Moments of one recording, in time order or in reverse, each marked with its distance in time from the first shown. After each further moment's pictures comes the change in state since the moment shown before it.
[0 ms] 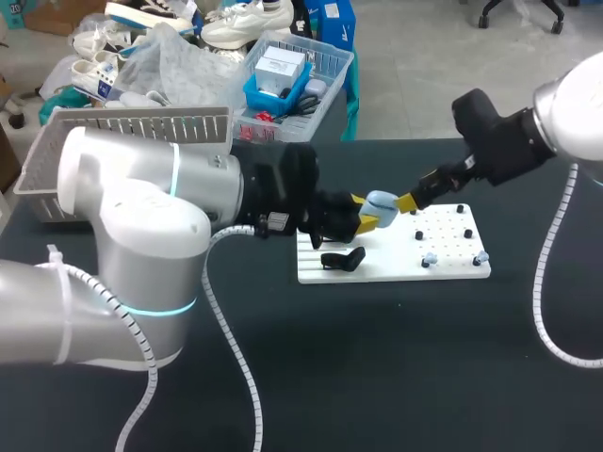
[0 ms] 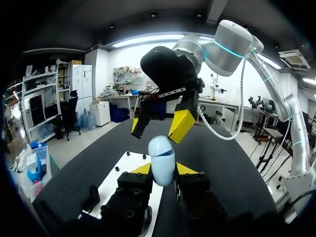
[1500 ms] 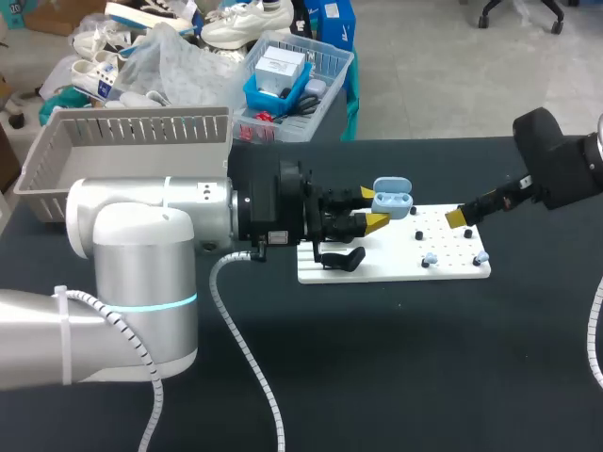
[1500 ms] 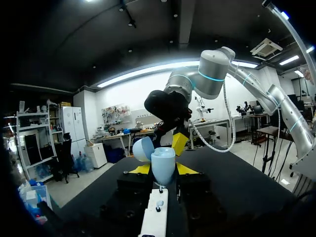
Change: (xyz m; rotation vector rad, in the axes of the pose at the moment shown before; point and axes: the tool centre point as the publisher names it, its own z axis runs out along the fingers) left arm -0.030 -0.016 0.006 0.051 -0.318 0.206; right arm 0.053 -0.010 -0.052 0.124 -0.020 0.153
